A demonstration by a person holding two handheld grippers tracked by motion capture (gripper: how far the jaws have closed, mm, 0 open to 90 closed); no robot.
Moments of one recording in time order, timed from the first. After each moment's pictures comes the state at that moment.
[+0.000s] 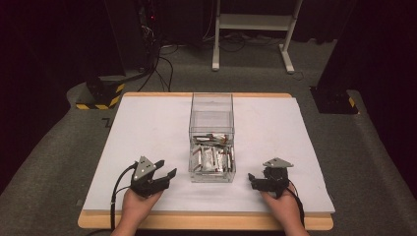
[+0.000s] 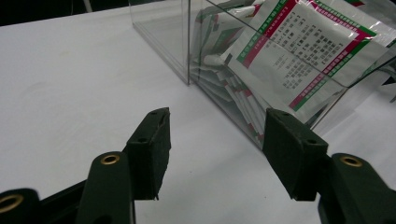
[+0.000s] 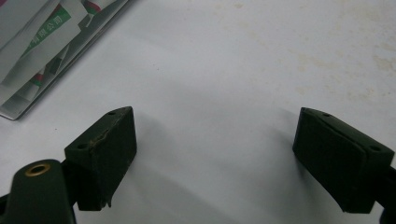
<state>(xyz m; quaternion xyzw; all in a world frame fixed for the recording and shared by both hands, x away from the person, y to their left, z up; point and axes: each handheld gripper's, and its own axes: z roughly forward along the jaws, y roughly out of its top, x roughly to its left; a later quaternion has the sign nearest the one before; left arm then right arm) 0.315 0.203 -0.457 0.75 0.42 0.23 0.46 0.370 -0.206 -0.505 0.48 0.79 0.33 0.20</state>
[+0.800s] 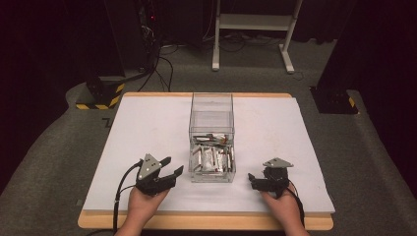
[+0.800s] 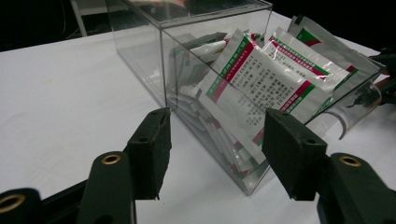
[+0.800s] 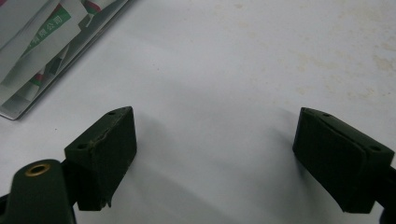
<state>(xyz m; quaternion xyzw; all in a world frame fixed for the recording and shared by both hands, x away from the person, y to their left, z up) 0.313 0.182 -0.439 0.74 0.41 0.23 0.48 0.370 -0.206 -0.505 0.48 0.79 0.33 0.20</state>
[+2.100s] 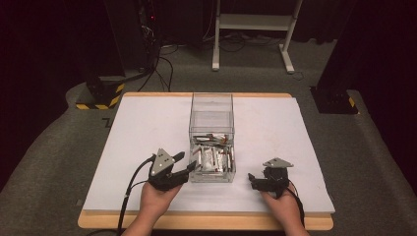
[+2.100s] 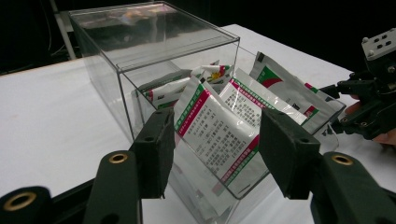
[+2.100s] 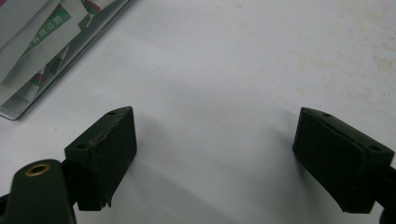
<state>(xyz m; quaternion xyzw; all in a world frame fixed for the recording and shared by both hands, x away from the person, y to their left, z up) 0.321 0.148 -0.421 0.74 0.39 0.23 0.50 0.370 -0.206 -0.505 0.47 0.79 0.33 0.20</state>
